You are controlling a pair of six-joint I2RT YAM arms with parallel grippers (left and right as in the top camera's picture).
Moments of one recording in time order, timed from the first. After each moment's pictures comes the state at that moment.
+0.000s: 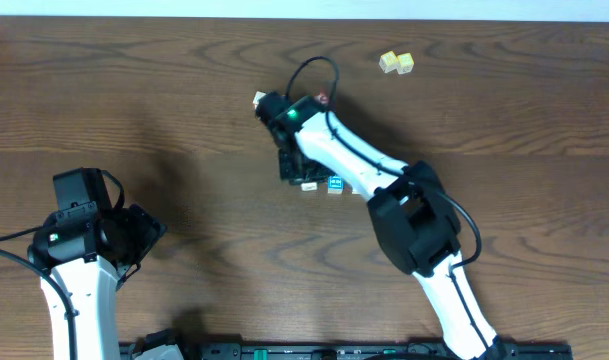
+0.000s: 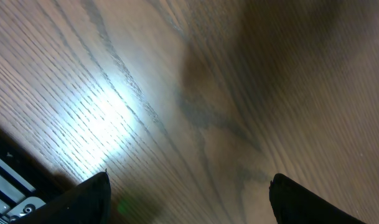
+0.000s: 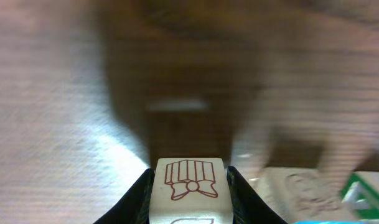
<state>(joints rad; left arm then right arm) 0.33 1.08 0.88 -1.14 -0.01 -0.61 0.68 2.38 1.96 -1.17 0.05 0.64</state>
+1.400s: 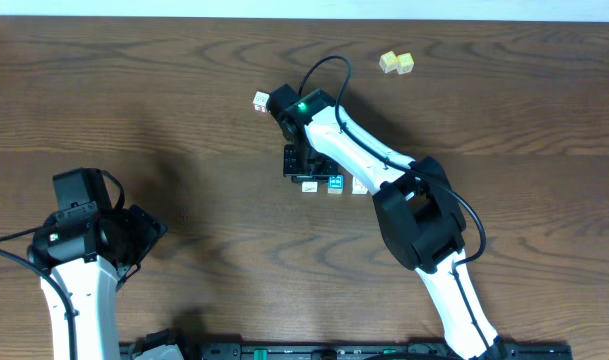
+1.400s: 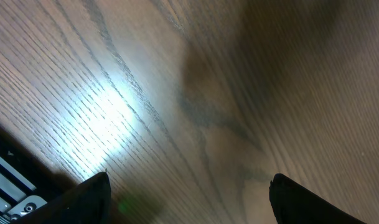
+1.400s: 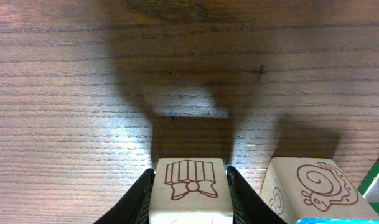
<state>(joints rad) 0.33 1.08 0.88 -1.14 -0.01 -0.61 0.65 2.38 1.96 -1.18 -0.06 0.69</state>
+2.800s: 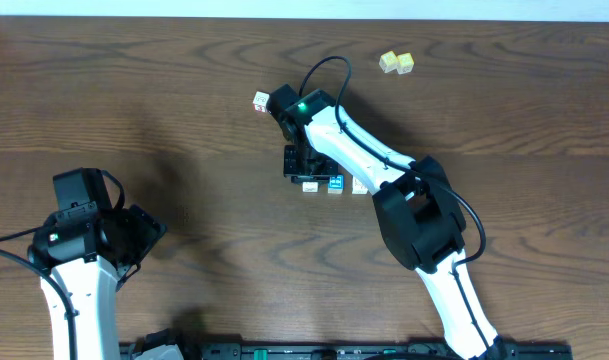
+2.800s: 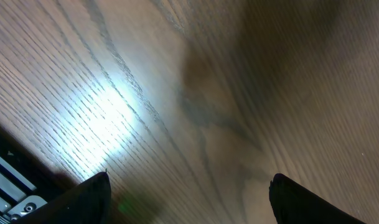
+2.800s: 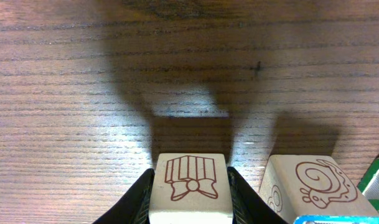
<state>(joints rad) 0.33 1.08 0.88 -1.14 -0.01 -0.61 0.65 2.38 1.96 -1.19 -0.06 0.70</state>
